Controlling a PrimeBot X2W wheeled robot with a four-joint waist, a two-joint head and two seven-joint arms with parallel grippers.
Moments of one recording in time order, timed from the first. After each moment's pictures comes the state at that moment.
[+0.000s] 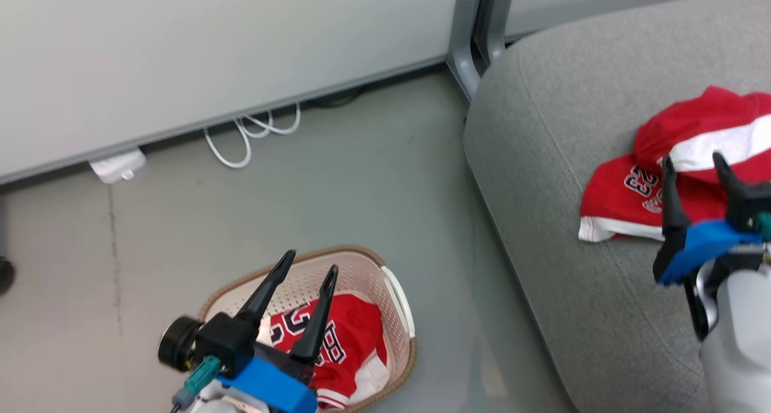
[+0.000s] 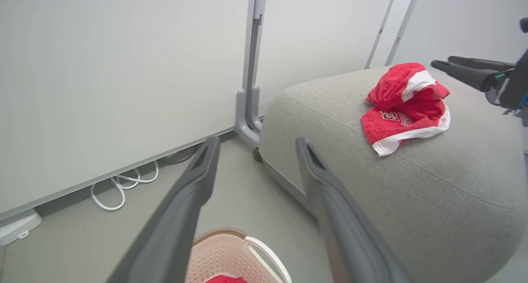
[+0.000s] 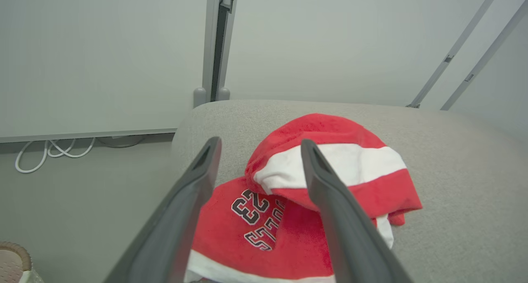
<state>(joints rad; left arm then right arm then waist) -0.24 0.15 -0.41 0.23 -0.24 -0.11 -0.26 -0.62 -0.22 -0.23 0.81 -0.19 0.13 -0.26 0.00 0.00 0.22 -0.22</state>
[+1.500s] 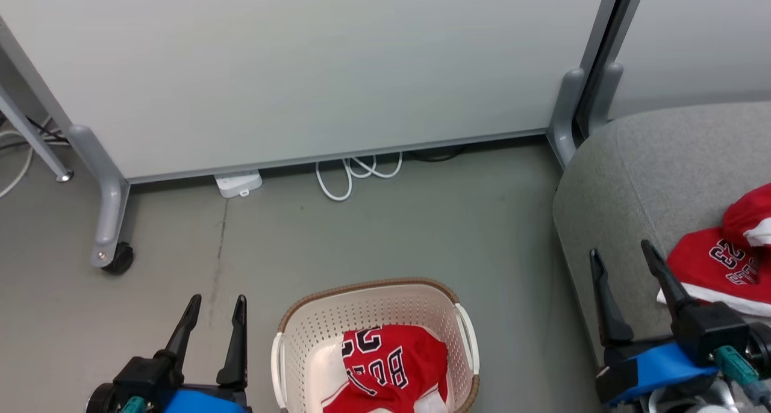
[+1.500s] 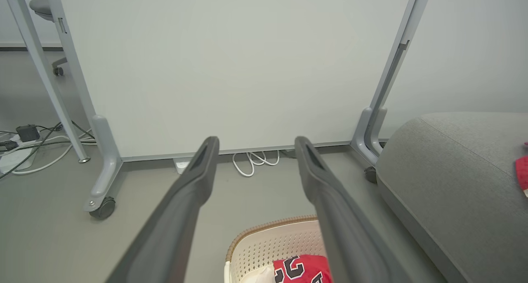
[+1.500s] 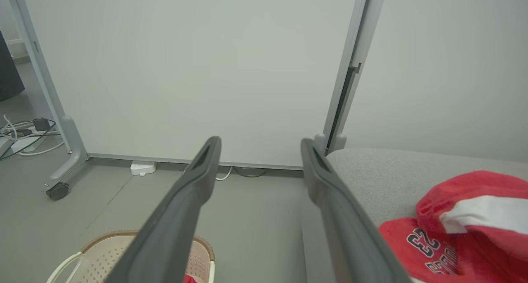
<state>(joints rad) -0.05 0.06 -0.06 0.27 -0.17 -0.13 -0.26 0.03 -0.06 -0.04 -0.08 -0.06 0.13 -0.02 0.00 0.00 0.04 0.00</state>
